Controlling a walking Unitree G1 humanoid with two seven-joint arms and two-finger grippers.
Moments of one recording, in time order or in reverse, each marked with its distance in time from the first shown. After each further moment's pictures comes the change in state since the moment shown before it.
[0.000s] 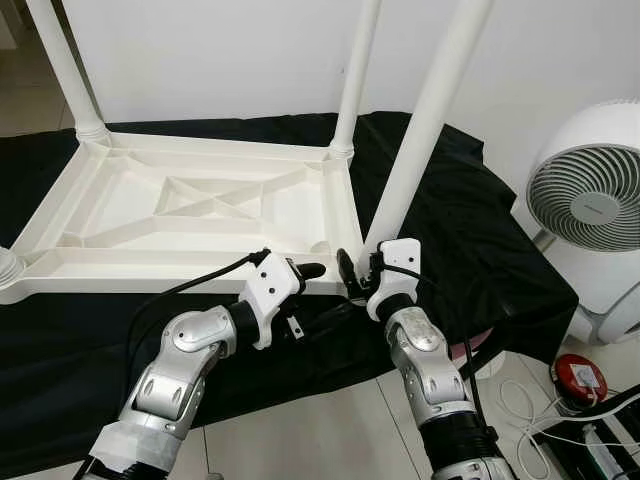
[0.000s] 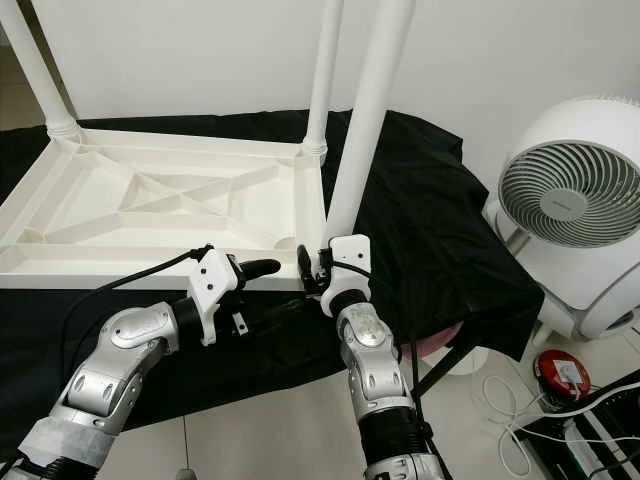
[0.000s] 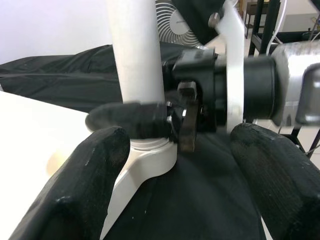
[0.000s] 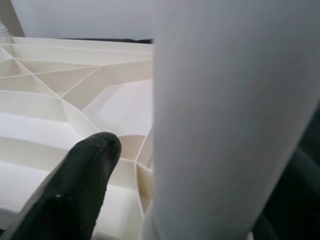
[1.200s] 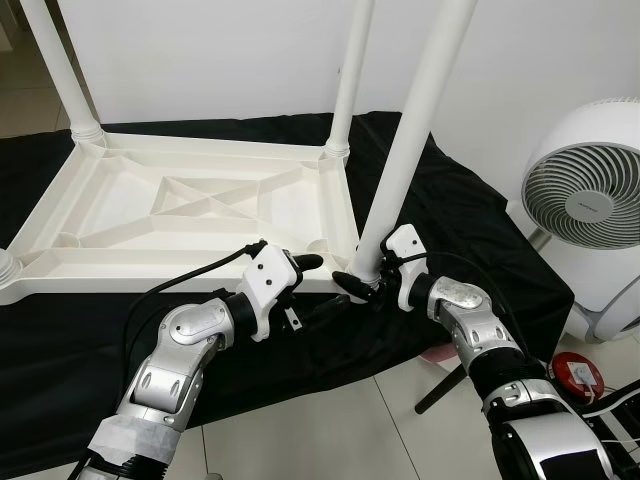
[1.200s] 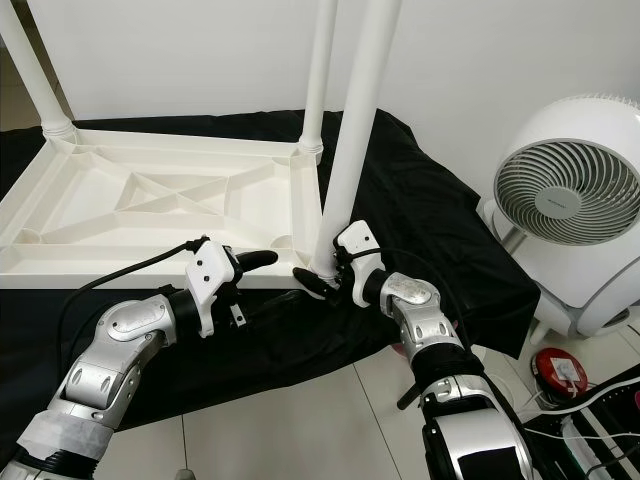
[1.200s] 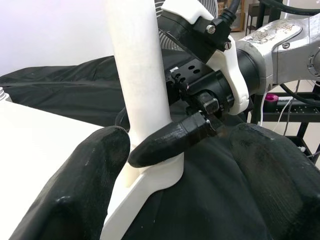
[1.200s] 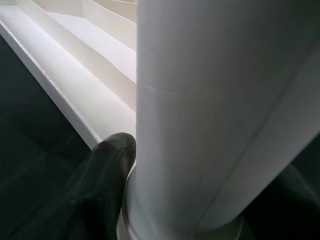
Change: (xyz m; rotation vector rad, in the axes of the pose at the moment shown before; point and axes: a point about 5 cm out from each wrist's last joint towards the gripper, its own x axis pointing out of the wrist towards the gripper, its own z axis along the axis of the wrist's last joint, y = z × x) left arm -0.001 0.007 0.006 0.022 -0.010 0.017; right arm 0.026 -0.035 -0.008 -0.188 0.173 0.647
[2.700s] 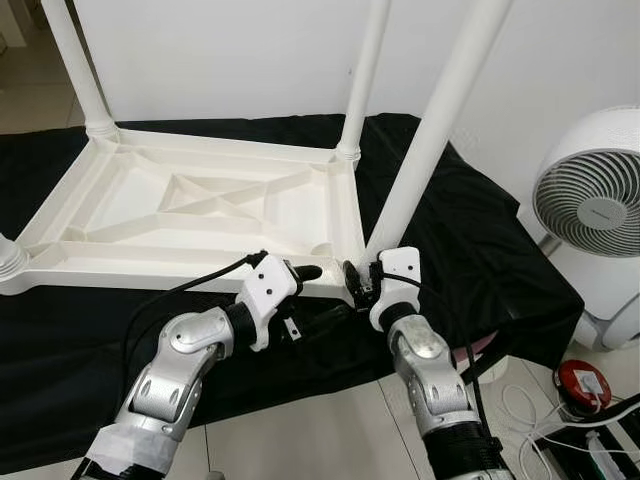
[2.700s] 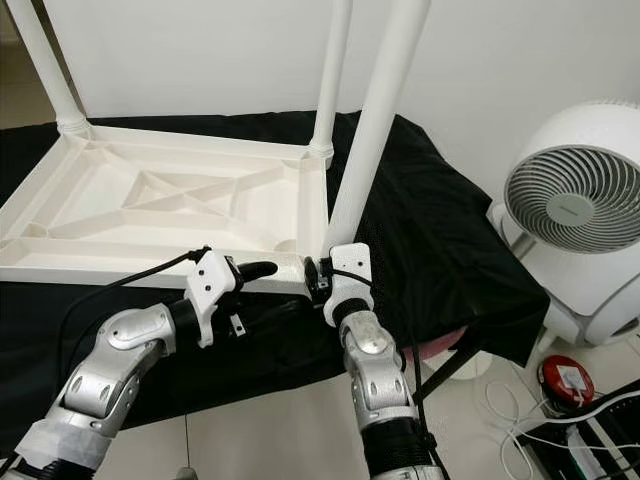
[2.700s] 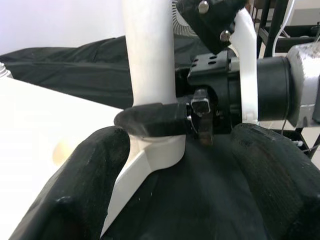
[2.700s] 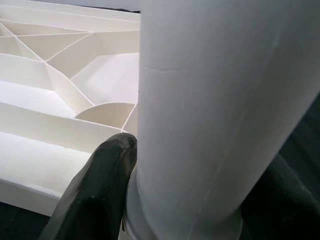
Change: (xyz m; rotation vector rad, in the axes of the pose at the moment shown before) left arm -0.004 -0.007 -0.010 -0.031 0.037 -0.010; right arm -0.004 0.052 0.002 0.182 -0.065 -0.683
